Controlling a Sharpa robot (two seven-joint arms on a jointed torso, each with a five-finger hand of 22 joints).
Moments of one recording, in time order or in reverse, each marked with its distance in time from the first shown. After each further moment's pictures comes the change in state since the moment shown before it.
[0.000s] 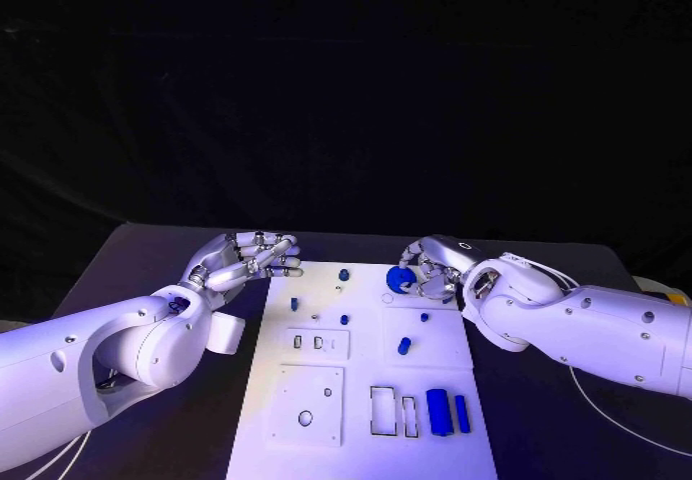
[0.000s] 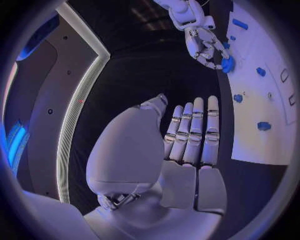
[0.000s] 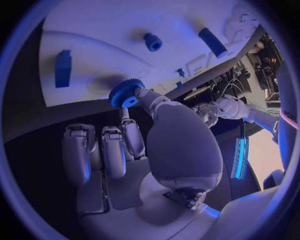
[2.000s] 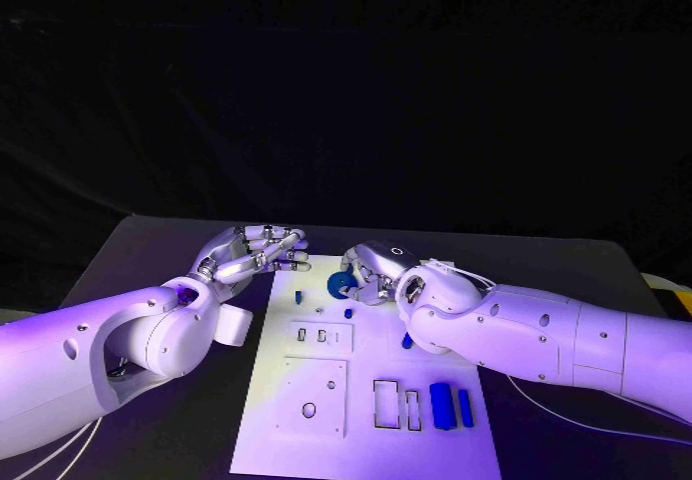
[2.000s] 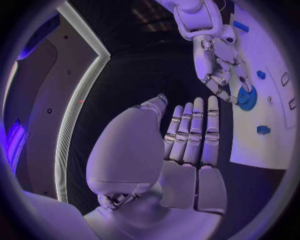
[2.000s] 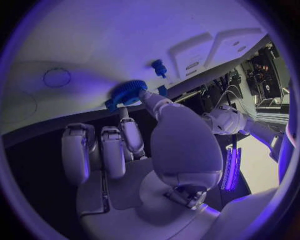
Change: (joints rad) left arm 0.000 0.008 0.000 -0.003 0.000 0.009 -0.008; left_hand 0.000 0.000 0.003 -0.003 0.000 0.000 0.000 0.000 0.000 0.000 0.000 -0.007 0.000 0.000 0.000 -0.004 0.004 0.000 0.000 0.000 0.000 -0.002; right arm -0.037 0.291 -0.013 -0.147 -0.088 -0.027 -0.054; right_hand -0.088 -0.034 -0.011 0.024 -0.043 -0.072 0.004 -0.075 0.004 -0.037 0.037 -0.028 -0.026 0.000 0.015 0.000 0.000 0.000 -0.002 0.010 -0.016 0.000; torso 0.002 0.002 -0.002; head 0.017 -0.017
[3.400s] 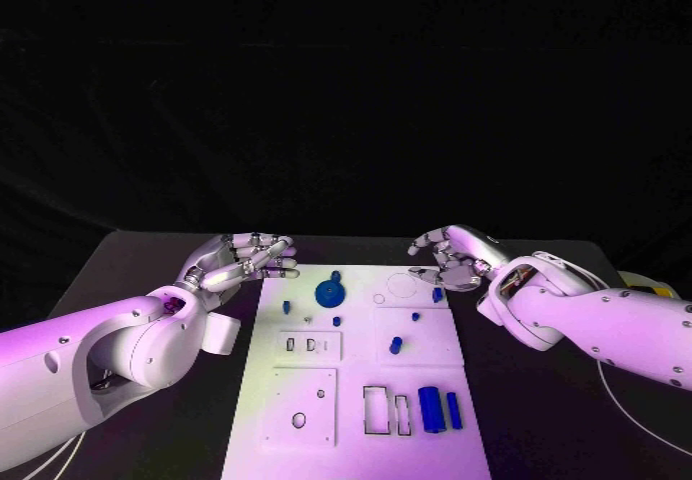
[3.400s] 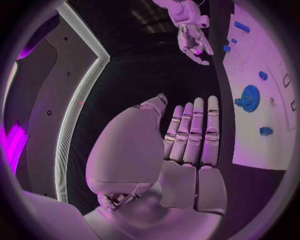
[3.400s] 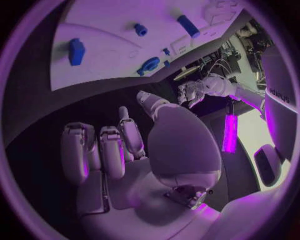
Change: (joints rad) left arm 0.000 -0.014 0.000 -0.003 0.000 0.004 -0.006; left_hand -0.004 -0.004 0.000 0.000 0.000 0.000 0.000 -0.004 0.000 0.000 0.000 -0.004 0.000 -0.004 0.003 -0.005 0.002 0.000 0.000 0.000 0.000 -0.001; right arm 0.044 -0.402 0.003 0.150 0.346 -0.055 0.370; right_hand 0.029 0.014 -0.028 0.000 0.079 0.035 -0.002 -0.036 0.008 0.012 -0.001 0.017 0.026 0.000 0.007 0.004 0.000 0.000 0.001 0.008 -0.016 0.000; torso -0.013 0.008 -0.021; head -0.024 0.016
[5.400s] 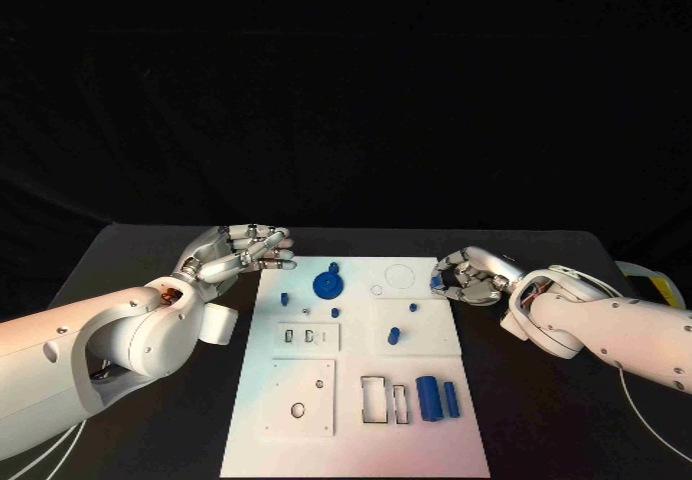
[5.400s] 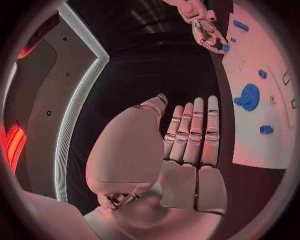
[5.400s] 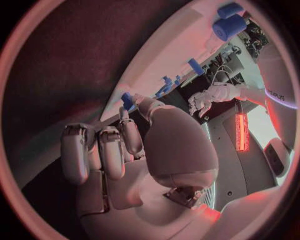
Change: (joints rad) left arm 0.000 0.006 0.000 -0.018 0.000 0.010 -0.006; left_hand 0.000 0.000 0.000 0.000 0.000 0.000 0.000 0.000 0.000 0.000 0.000 -0.005 0.000 0.000 0.000 0.000 0.003 0.000 0.000 0.000 0.000 -0.001; right arm -0.087 -0.011 -0.002 -0.133 0.052 0.131 0.046; right_hand 0.038 0.049 0.032 -0.029 -0.096 0.031 0.002 -0.018 0.002 0.005 0.002 0.012 0.000 0.000 0.000 0.000 0.000 0.000 0.000 0.000 0.000 0.000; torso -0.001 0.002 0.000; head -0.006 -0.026
